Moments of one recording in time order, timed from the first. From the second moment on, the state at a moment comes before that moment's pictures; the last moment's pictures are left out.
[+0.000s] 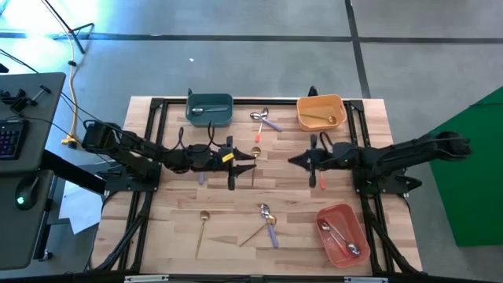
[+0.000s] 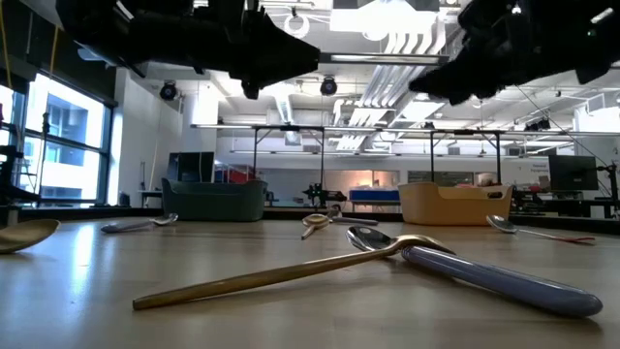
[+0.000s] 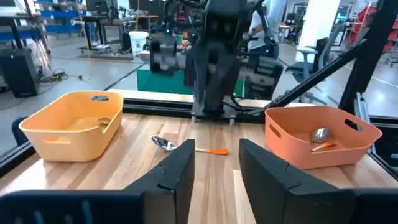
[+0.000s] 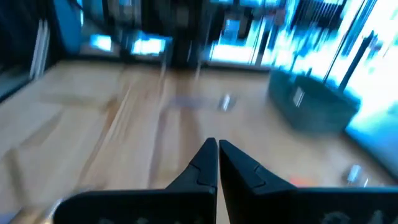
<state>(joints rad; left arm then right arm) -0.05 1.51 0.60 0.85 -0.14 -0.06 0.01 0.98 0.31 0.51 0.10 -0.12</state>
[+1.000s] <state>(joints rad) 0.07 1.59 1.09 -0.38 -0.16 -0.24 -0.14 0.79 0.28 0.37 0.14 -0.11</state>
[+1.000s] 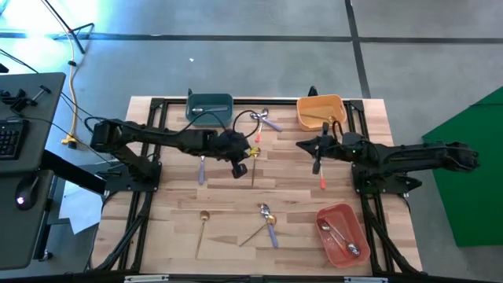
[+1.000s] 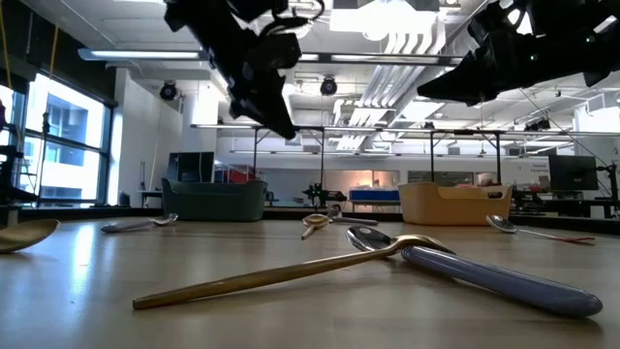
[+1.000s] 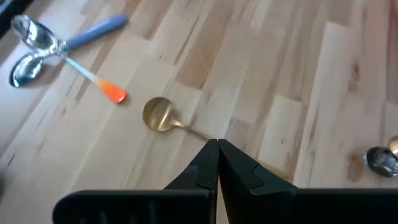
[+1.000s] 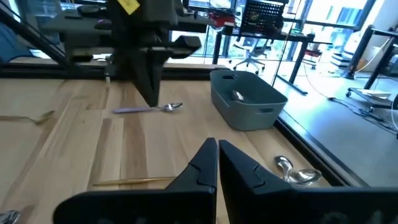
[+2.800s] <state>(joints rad) -0.43 2.07 1.34 -0.21 -0.18 -0.64 -0.07 0.82 0.28 0.29 0.19 -0.05</state>
